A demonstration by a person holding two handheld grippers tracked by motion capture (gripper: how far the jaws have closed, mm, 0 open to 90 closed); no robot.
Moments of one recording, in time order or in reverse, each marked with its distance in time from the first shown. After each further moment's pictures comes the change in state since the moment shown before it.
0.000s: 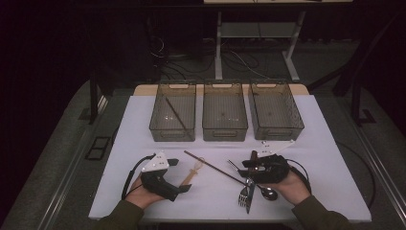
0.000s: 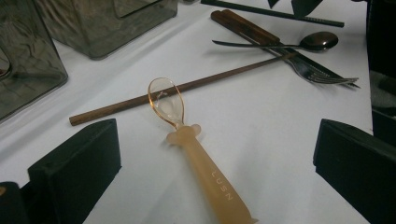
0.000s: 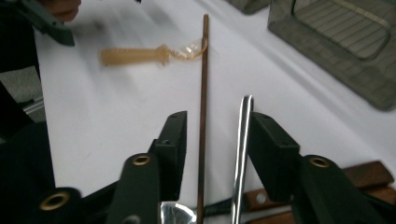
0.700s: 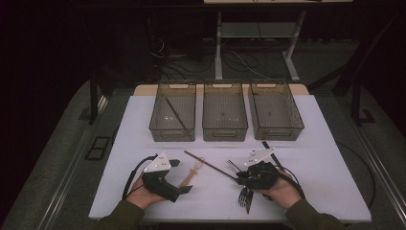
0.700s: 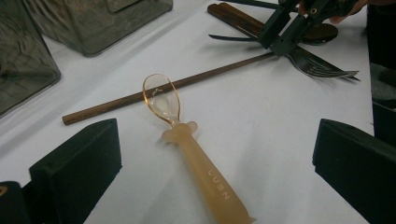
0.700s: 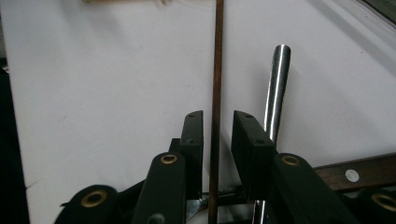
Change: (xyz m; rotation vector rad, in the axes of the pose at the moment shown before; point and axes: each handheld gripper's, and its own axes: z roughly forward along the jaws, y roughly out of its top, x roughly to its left) left arm -0.002 0.001 0.003 0.021 -0.004 0.011; right arm 0.008 -0.013 0.034 0.153 -0.012 -0.049
